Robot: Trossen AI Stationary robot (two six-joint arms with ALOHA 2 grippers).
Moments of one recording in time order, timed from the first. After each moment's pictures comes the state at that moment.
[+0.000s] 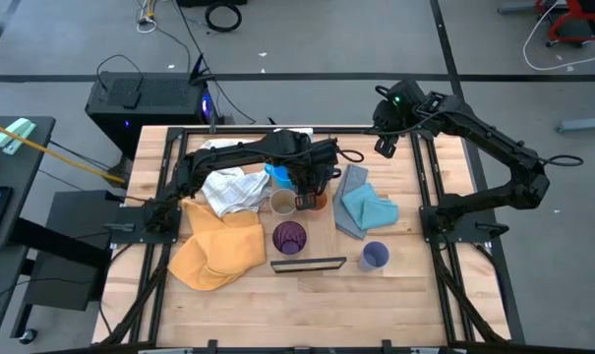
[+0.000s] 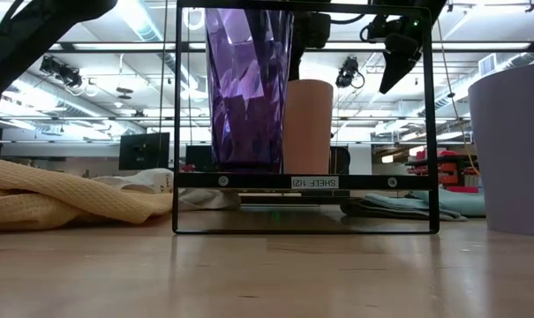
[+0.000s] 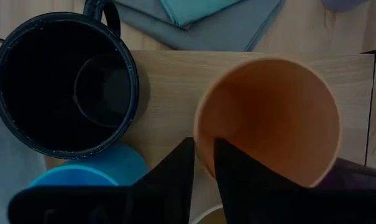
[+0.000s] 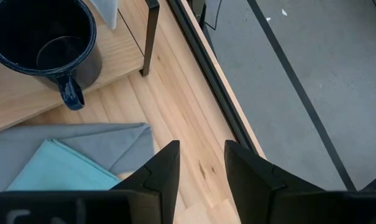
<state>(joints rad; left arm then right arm) 0.15 2.21 2.31 -1.34 0.02 0.08 -0.70 1.23 1.32 -1.04 0.07 -0.31</state>
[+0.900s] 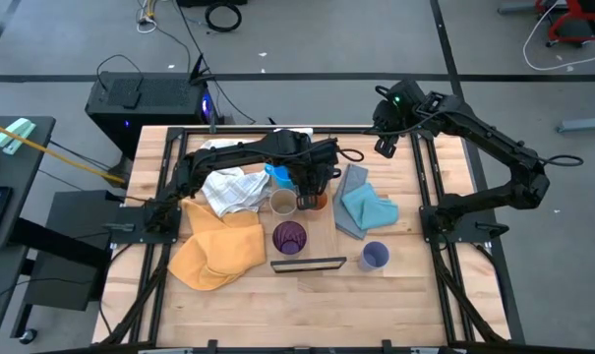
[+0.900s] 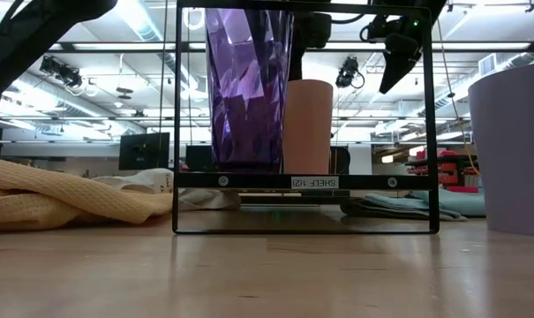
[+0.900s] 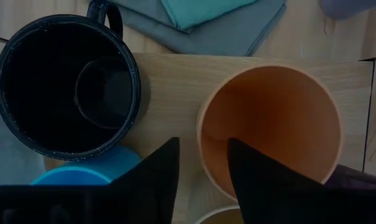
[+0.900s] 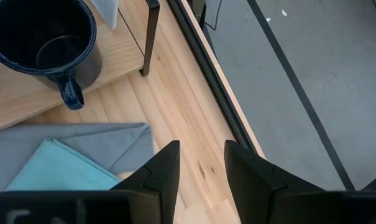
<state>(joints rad) 0.15 2.21 2.31 -1.33 0.02 0.06 -0.70 1.23 1.32 -1.04 0.07 -0.31</state>
